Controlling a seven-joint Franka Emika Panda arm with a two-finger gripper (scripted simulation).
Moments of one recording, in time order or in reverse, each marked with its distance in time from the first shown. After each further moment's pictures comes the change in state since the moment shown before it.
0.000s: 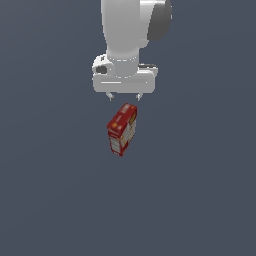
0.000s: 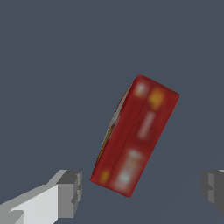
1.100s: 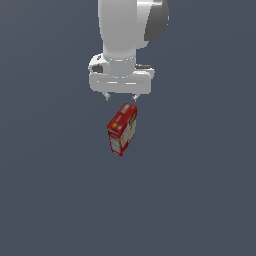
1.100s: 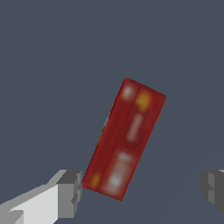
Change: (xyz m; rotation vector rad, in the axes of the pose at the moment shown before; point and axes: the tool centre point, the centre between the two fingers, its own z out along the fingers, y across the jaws) arm 0.003 0.012 -0.001 -0.023 0.010 0.037
